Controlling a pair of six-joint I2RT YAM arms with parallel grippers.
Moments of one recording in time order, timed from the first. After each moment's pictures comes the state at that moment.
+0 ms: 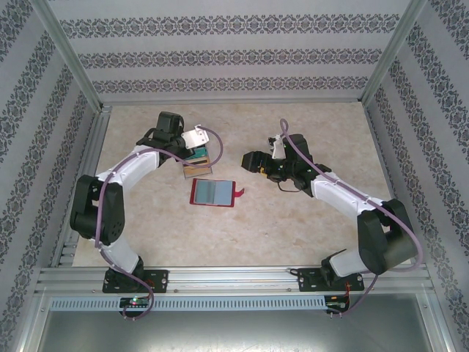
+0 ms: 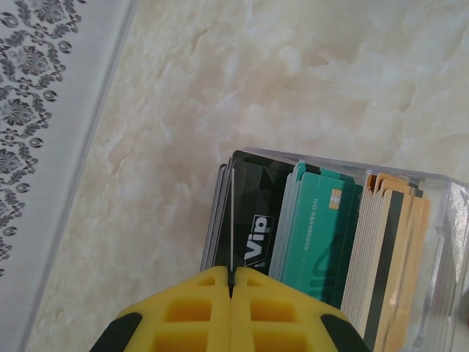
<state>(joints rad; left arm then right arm) -0.25 1.71 1.22 -0.29 0.10 0.95 0.39 1.44 0.86 -0.06 -0.57 0.74</state>
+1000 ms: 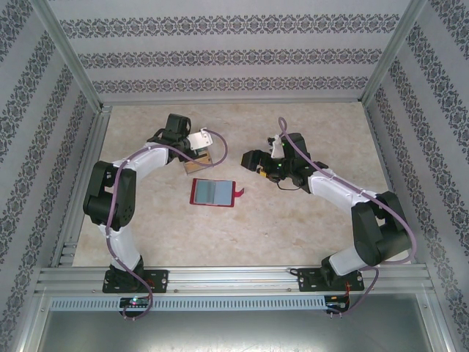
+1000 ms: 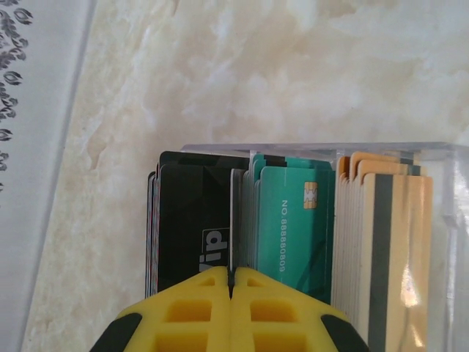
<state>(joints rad) -0.26 1.86 1.27 -0.23 0.02 0.99 0.38 1.50 0.88 -0.05 -0.59 0.76</state>
